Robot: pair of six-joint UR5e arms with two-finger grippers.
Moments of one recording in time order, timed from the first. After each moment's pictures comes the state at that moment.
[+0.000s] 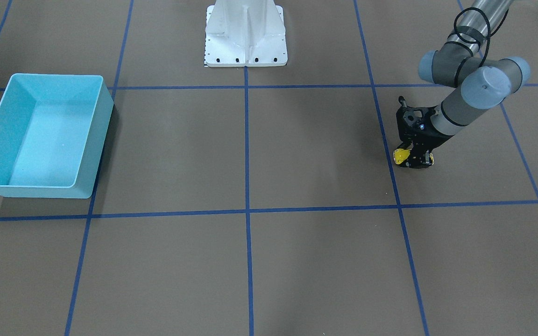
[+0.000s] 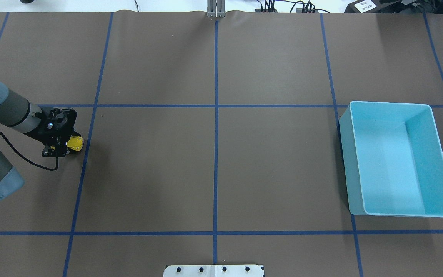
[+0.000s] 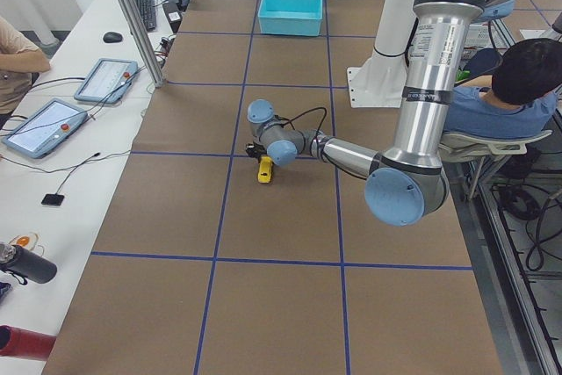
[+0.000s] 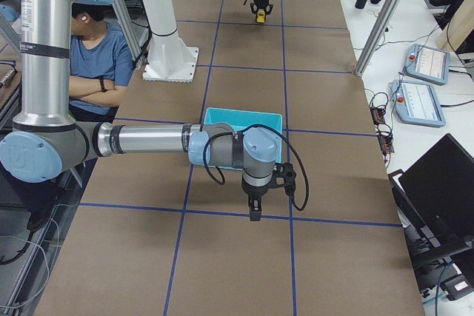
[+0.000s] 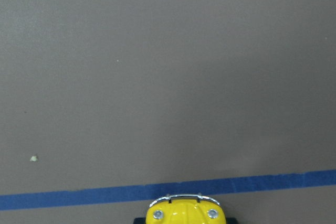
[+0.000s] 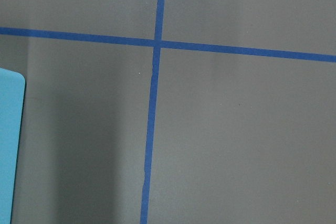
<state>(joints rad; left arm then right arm) -0.82 -1.72 -1.59 -2.16 -2.19 0.65 1.58 -1.67 1.74 -1.65 2.28 -0.09</state>
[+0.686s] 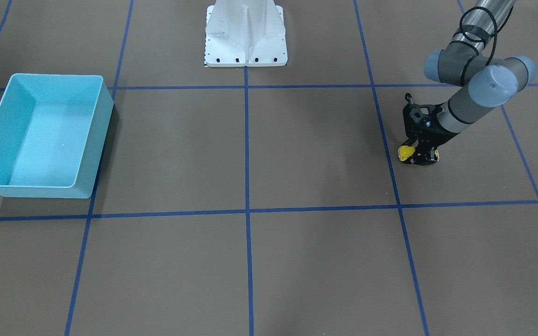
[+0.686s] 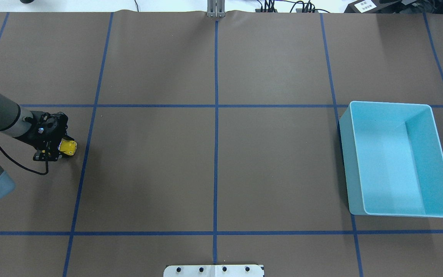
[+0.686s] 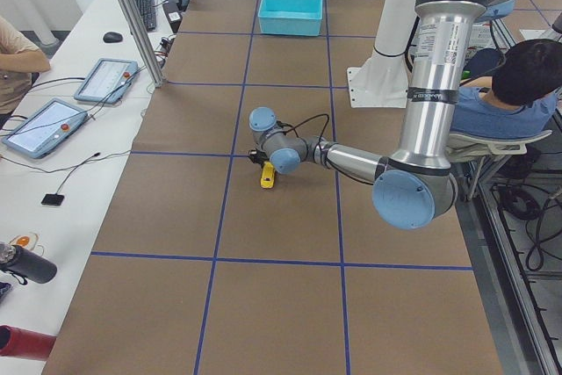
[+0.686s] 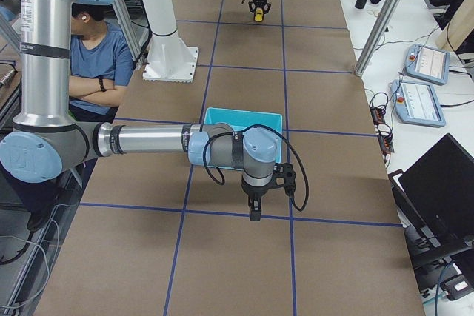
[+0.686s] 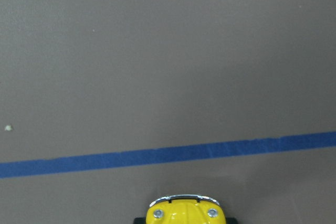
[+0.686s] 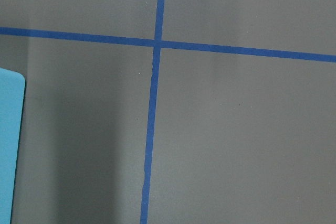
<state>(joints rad) -0.82 -1.68 -1.58 -2.20 -2.21 0.66 1.58 -1.67 1.74 -1.65 2.28 -0.09</state>
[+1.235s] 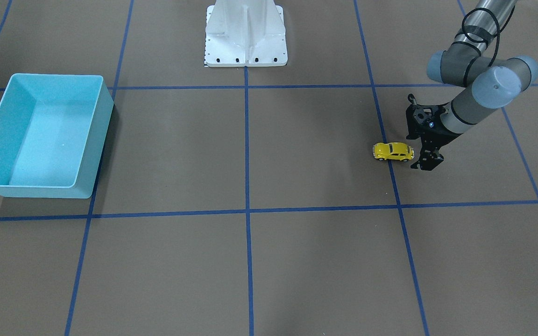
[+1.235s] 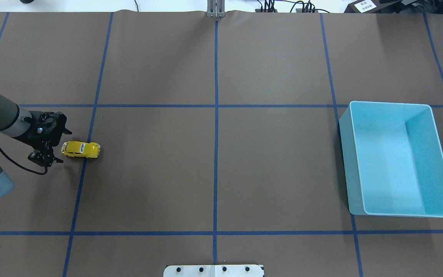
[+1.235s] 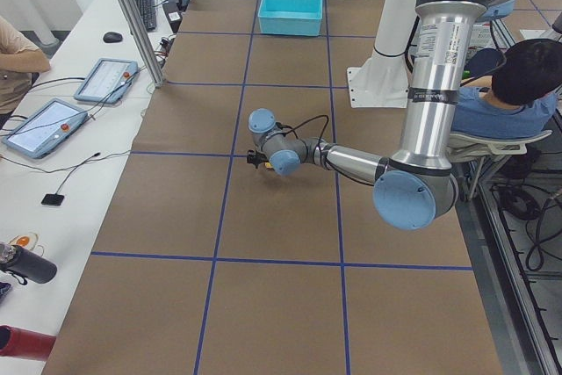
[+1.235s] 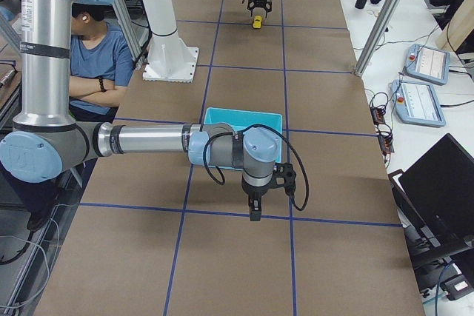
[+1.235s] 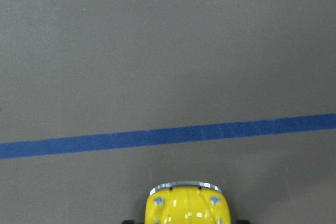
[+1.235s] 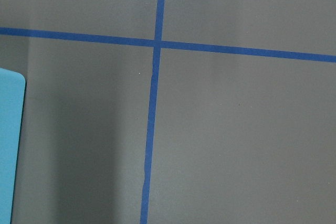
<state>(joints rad) -0.83 -1.68 -1.58 -2.20 -2.22 0.66 1.58 -1.67 1.74 -1.65 2.28 -0.09</state>
